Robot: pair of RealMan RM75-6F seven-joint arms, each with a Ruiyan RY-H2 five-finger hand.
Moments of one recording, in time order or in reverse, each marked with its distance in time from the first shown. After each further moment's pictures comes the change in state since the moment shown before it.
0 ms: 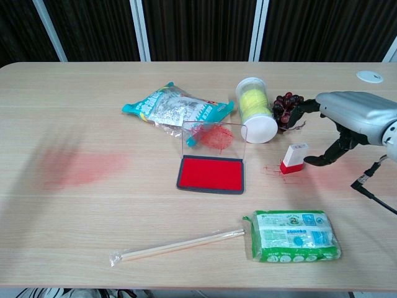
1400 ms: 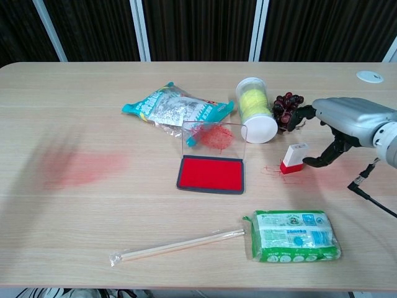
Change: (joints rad) left arm -0.001 0.002 -0.001 -0.001 -0.007 -0.003 -0.006; right arm 0.057 -0.028 -0.018 0.056 0.105 -0.009 -0.014
